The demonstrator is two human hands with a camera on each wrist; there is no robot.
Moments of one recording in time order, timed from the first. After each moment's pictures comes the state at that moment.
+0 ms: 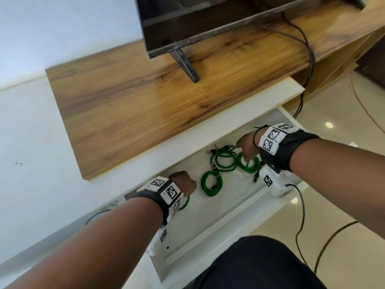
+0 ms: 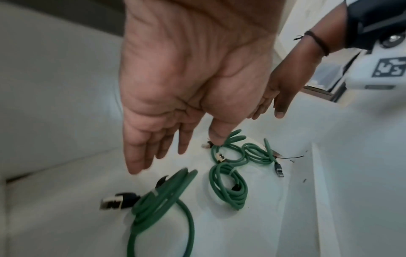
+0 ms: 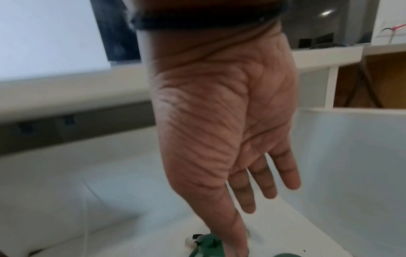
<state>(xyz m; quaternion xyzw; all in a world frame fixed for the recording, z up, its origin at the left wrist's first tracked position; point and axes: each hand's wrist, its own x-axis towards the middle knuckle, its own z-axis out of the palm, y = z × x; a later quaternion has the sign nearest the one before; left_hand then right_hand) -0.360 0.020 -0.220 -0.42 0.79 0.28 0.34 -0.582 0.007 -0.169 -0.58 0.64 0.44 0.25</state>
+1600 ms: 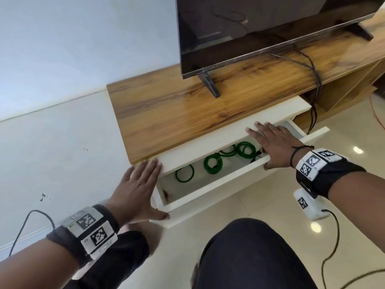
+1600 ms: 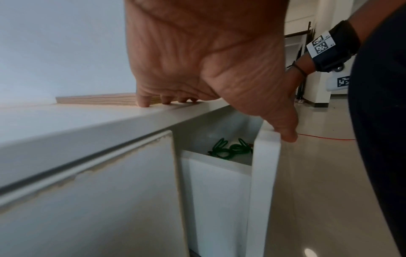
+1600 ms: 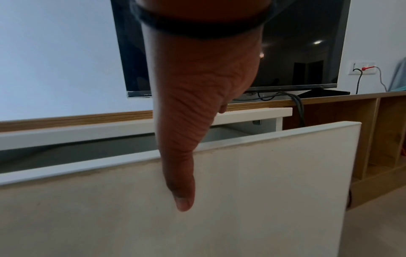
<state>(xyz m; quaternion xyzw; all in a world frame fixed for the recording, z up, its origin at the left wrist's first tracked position) -0.176 0.070 -0.123 -0.43 0.89 0.05 0.16 -0.592 0.078 -0.123 -0.71 0.67 0.22 0.03</state>
